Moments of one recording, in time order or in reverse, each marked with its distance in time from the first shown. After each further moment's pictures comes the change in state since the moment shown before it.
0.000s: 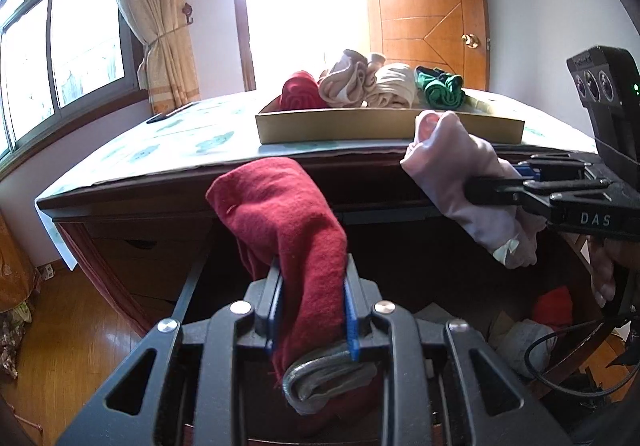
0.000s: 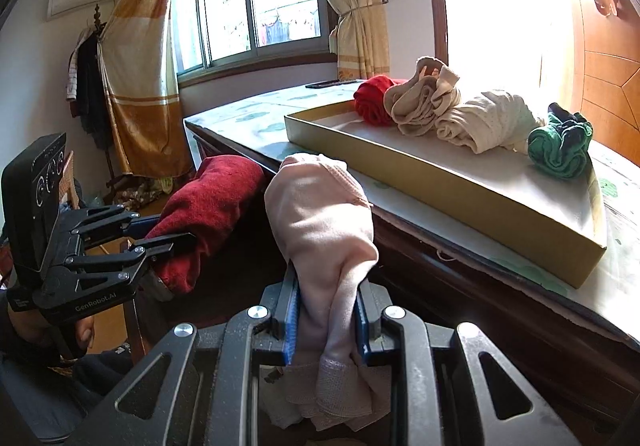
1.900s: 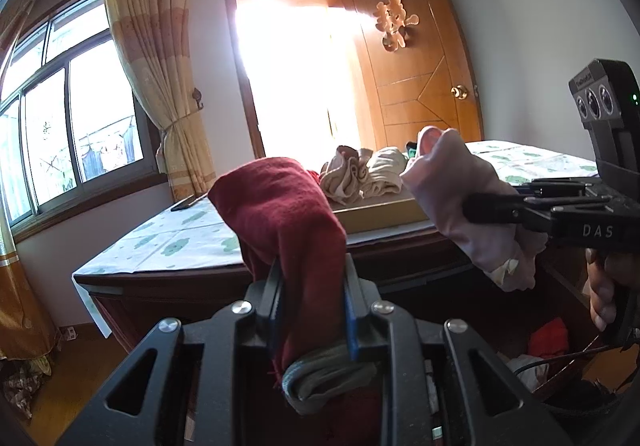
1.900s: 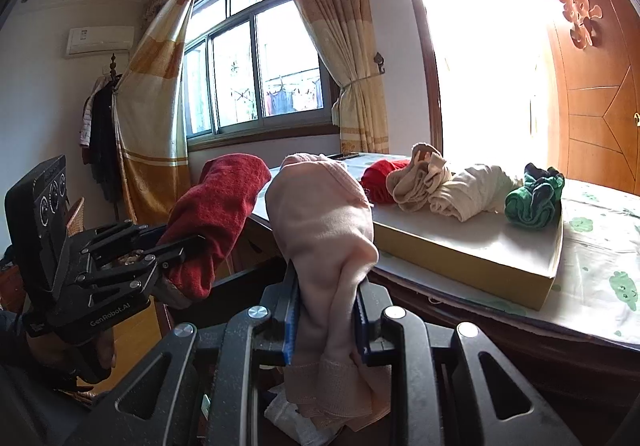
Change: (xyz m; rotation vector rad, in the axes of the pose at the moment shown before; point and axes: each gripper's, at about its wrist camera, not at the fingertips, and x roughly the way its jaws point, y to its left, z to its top) left arm -0.061 -0.018 0.016 0.094 -0.289 0.077; right arm -0.056 0.019 -0.001 0.009 -0.274 0.009
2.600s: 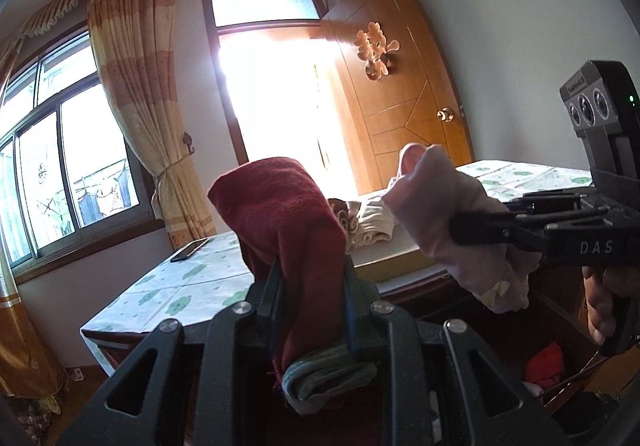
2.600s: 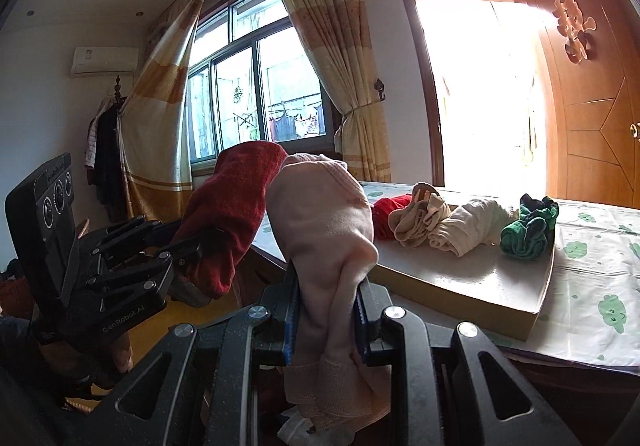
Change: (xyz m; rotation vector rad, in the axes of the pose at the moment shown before) left arm -0.007 -0.010 0.041 0.084 -0.115 -0.014; right arm -0.020 0.004 0.023 0.017 -0.087 0.008
